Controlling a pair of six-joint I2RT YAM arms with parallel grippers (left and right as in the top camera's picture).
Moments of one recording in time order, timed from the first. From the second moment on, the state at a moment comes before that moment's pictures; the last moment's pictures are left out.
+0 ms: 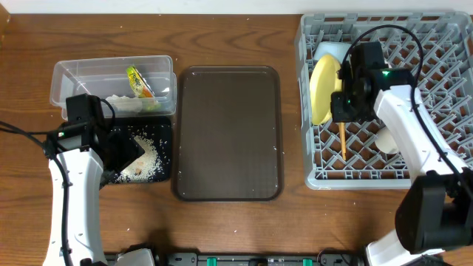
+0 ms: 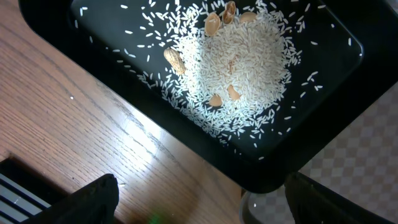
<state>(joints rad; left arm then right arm) 0.26 1.31 1.05 -1.15 -0.06 -0.49 0.11 1.75 1.39 -0.98 -0.01 0.09</state>
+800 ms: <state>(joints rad) 0.12 1.31 1.05 -1.05 0.08 -0.31 0.11 1.51 1.39 -0.89 -0.11 0.08</state>
